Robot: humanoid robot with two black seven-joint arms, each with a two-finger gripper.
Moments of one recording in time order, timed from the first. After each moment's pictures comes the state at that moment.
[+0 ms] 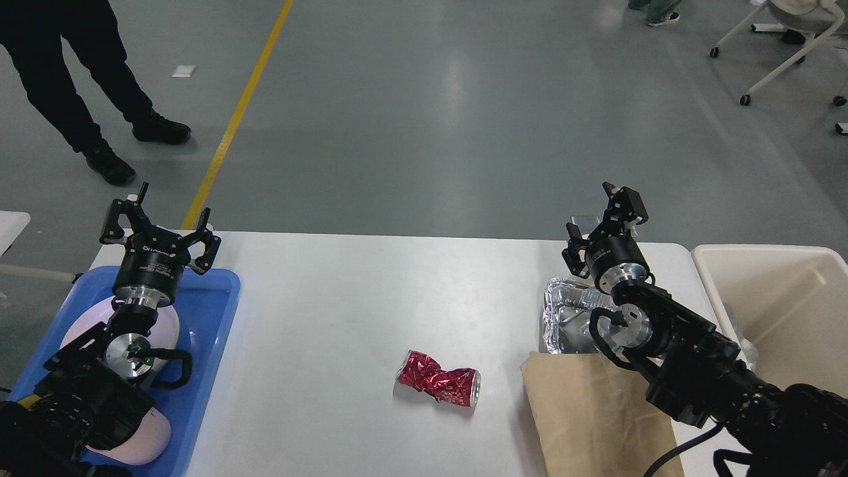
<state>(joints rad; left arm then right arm) -0.71 0.17 -0.83 -0.10 -0.15 -0.76 -0.46 0.71 -0.09 0.61 0.45 -0.04 0.05 0.46</state>
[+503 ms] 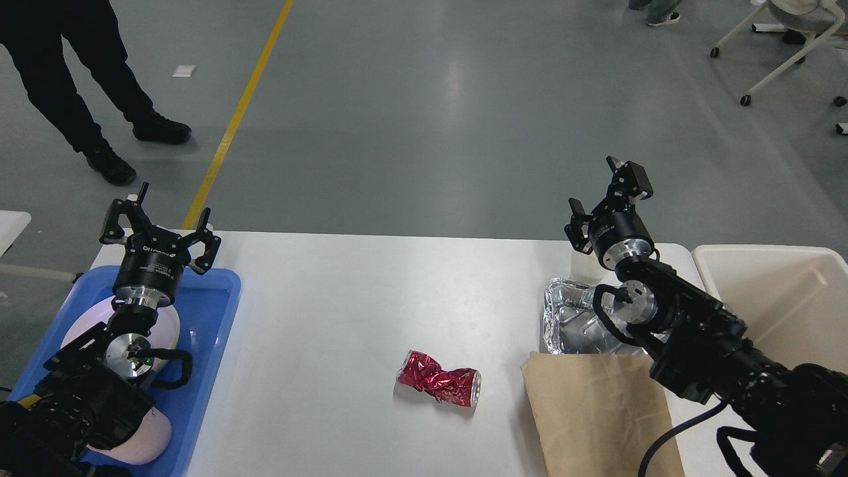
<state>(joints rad) -0.71 0.17 -0.83 -0.10 -0.15 -0.76 -0.46 0.79 -0.13 0.62 0.45 -0.04 0.05 0.45</state>
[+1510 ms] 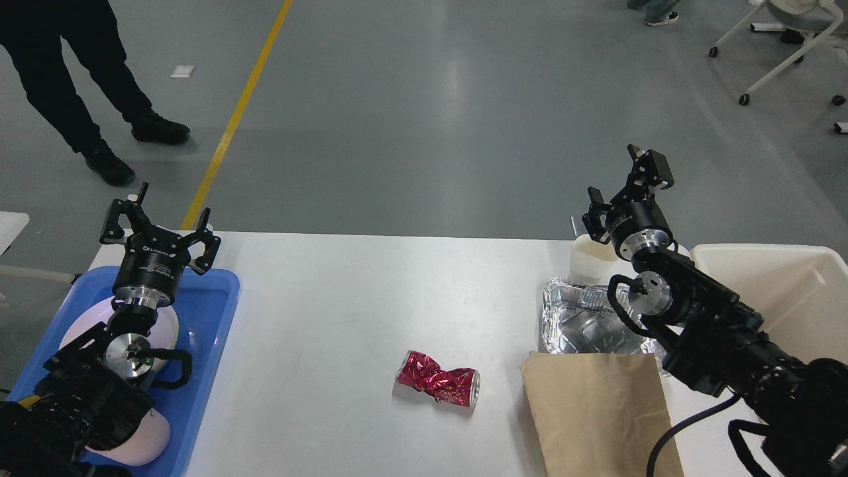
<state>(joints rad) -0.71 0.17 -0.83 -0.10 -0.15 -0.76 -0.46 0.79 -0.14 0.63 0.45 -0.04 0.05 0.46</state>
